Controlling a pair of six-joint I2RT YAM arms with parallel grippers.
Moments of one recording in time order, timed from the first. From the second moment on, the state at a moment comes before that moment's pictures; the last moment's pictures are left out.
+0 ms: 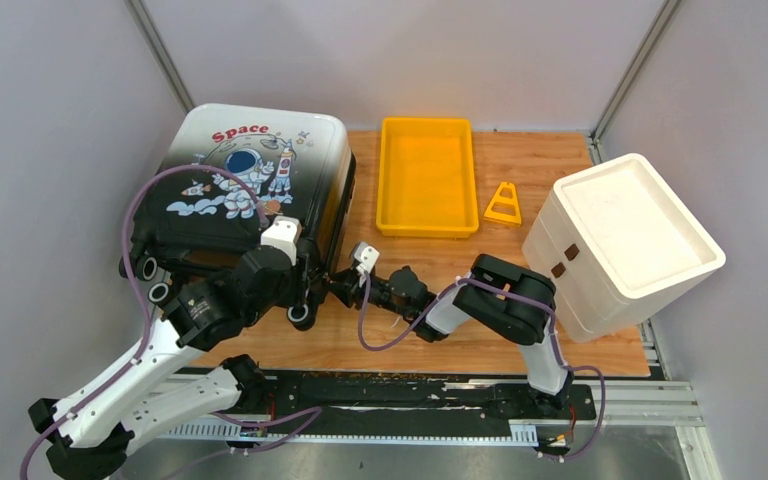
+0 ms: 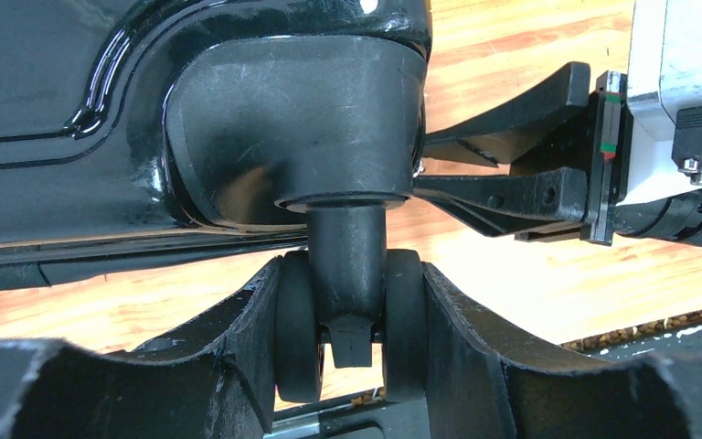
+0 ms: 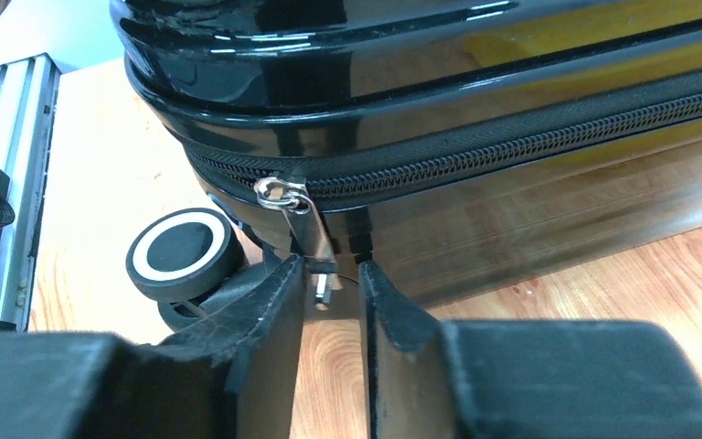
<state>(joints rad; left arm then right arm) -0.85 0.73 0.92 -0.92 -0.43 -0.42 1.05 2.03 0.76 1.28 -0.10 0.10</state>
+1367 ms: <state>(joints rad) -0.83 0.70 0.92 -0.94 -0.39 -0.43 0.68 2.04 1.10 0.89 -0.24 0.06</state>
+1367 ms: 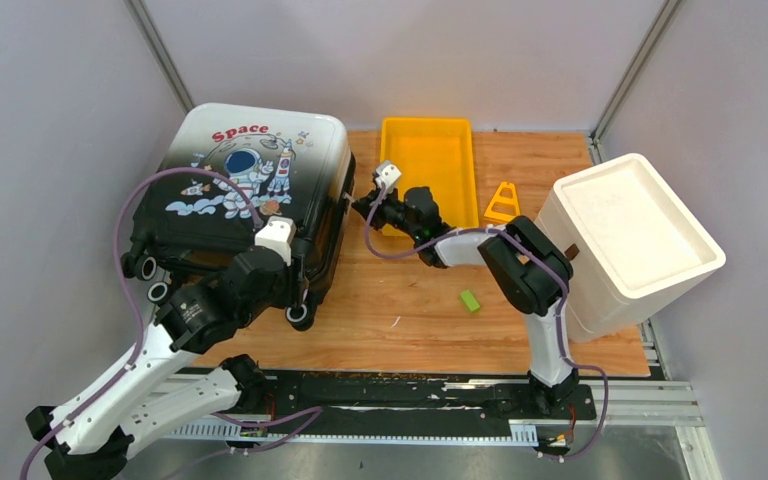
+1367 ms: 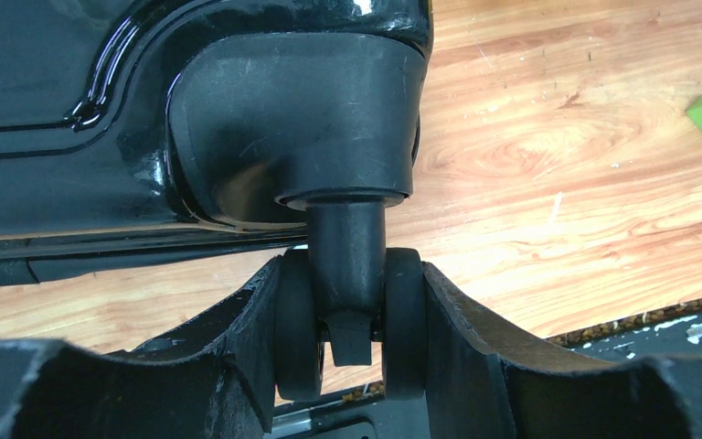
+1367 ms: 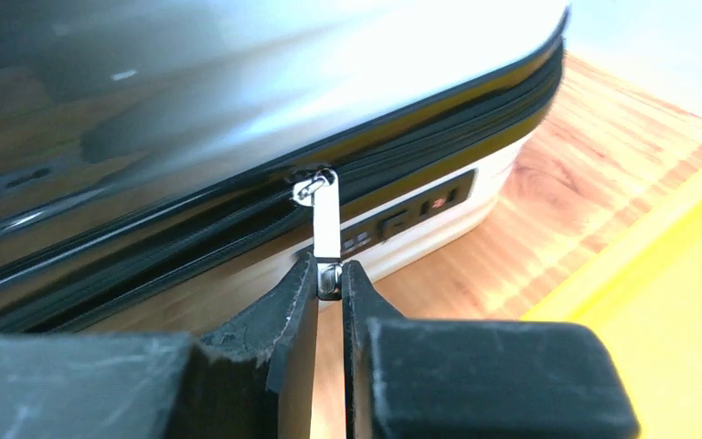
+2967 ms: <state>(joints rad) -0.83 0.51 0.94 -1.05 -0.30 -0.47 0.48 2.40 1.75 0.57 -0.45 0.07</state>
